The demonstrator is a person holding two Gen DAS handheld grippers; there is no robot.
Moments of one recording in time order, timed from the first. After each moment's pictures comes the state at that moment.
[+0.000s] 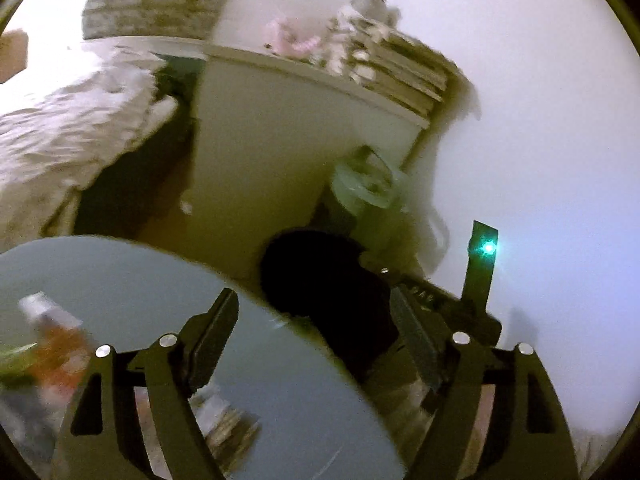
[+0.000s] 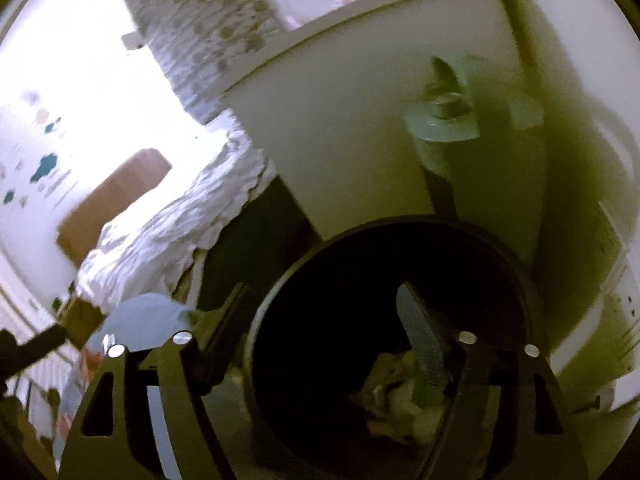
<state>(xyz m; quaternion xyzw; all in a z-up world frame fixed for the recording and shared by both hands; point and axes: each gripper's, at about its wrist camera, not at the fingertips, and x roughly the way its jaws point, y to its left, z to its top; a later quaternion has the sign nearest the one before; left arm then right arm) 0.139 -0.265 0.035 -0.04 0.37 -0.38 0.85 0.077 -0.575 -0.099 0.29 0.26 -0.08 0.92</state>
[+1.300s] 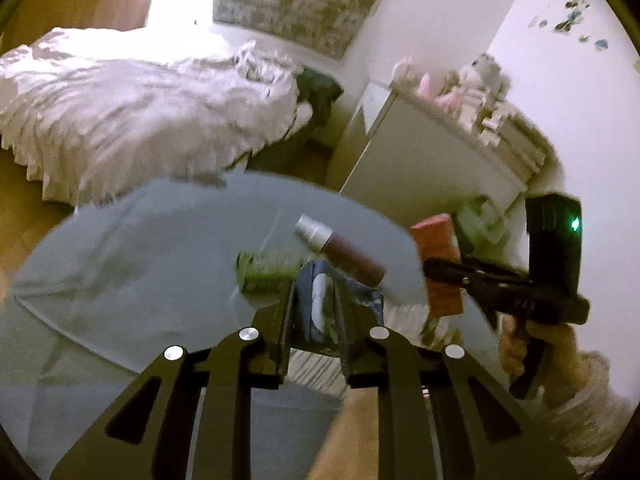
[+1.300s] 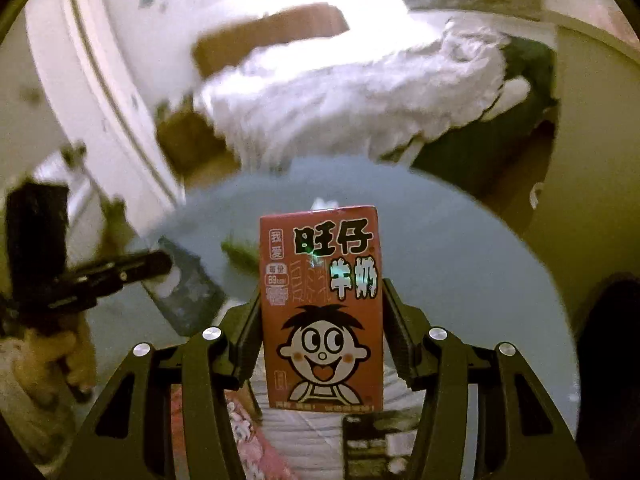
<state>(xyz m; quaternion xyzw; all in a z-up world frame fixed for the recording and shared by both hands) 0.136 -0.024 -0.005 -0.13 0.36 -0.24 0.89 0.159 -0.313 -0.028 0.10 0.37 0.22 0.90</state>
